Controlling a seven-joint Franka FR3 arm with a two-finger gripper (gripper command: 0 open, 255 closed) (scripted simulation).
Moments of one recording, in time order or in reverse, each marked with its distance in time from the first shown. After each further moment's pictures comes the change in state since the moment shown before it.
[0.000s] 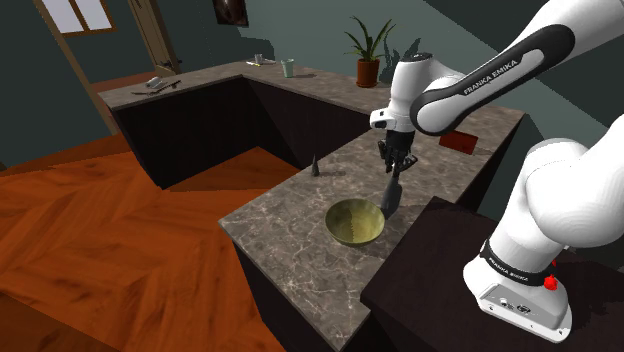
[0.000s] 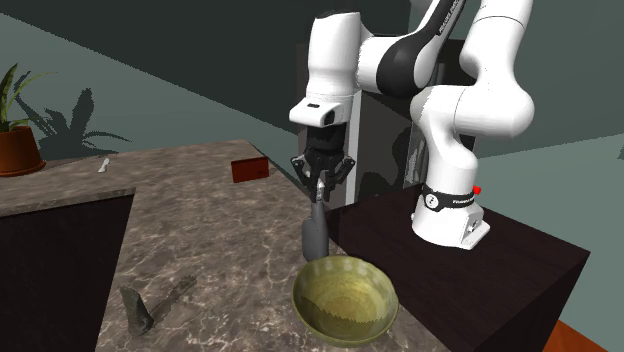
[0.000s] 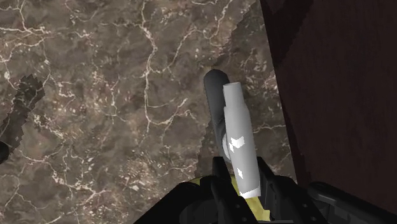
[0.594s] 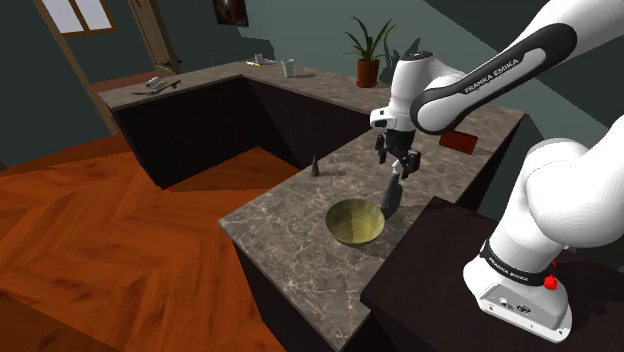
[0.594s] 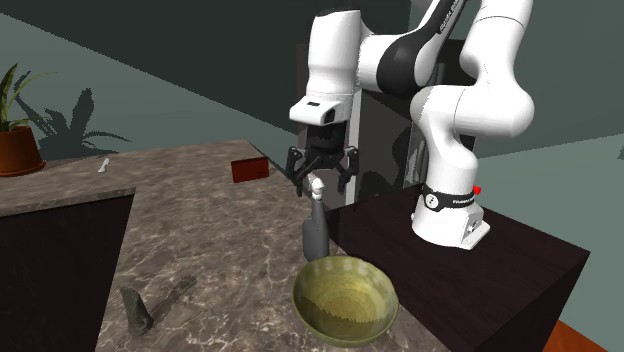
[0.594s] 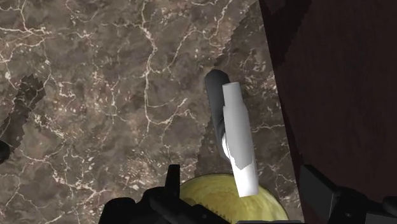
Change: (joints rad) arm 0.000 -0.008 0.002 0.002 0.001 -0.012 0.000
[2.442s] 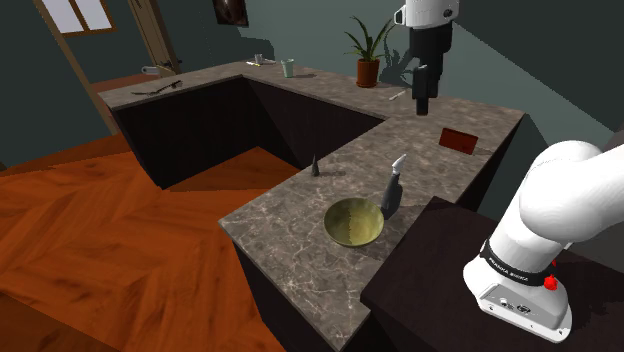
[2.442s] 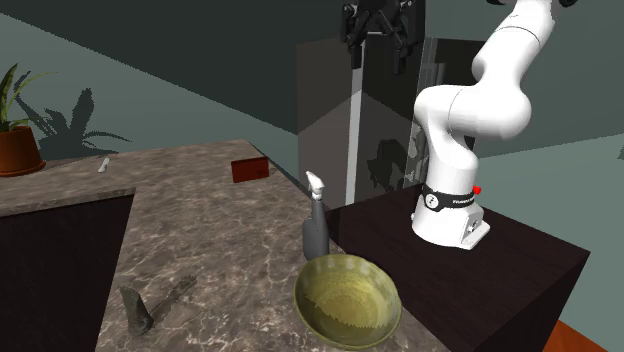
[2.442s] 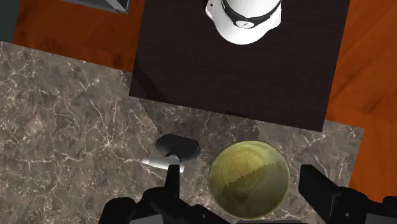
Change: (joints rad) arm -0.244 -0.250 0.484 0.487 0.311 -0.939 1.036
